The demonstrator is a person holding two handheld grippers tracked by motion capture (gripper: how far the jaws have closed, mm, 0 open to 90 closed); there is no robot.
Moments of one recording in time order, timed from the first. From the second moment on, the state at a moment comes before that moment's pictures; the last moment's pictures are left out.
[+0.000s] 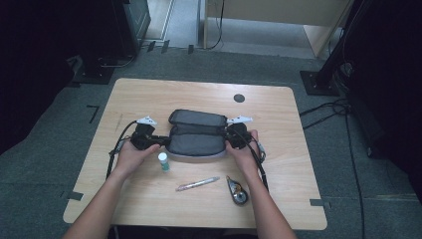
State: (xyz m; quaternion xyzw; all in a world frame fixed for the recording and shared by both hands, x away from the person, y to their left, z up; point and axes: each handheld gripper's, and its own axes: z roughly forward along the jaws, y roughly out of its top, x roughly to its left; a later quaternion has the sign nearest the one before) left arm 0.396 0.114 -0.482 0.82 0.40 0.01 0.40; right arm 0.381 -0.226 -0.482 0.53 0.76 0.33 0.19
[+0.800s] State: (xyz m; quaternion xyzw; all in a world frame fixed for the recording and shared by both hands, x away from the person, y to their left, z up) left arm 0.327 0.195 -0.494 0.76 0.52 0.13 0.37; right arm 0.325 -0.226 -0.434 0.45 0.75 0.45 0.19
